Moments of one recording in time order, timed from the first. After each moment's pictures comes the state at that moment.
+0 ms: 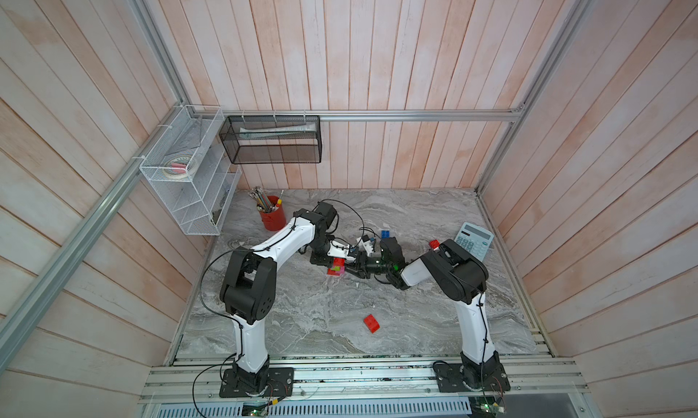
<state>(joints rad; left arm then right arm) -0.45 1.93 1.54 -1.02 0.19 1.31 0.61 2.18 0.94 0.89 -0.82 1.19</state>
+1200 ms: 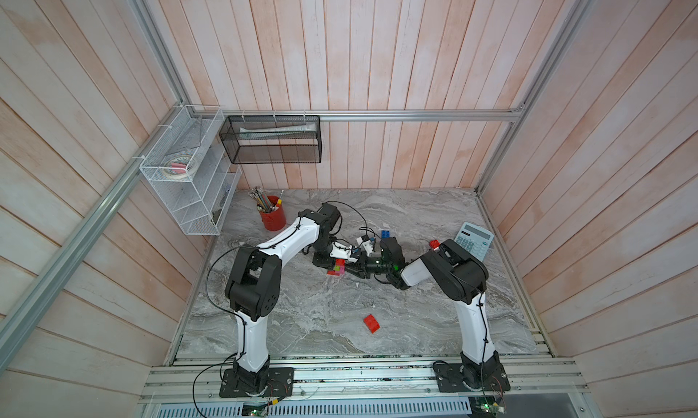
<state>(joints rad) -0.47 1.97 1.57 -1.04 0.18 1.27 0.61 2.18 0.94 0.89 -0.82 1.18</state>
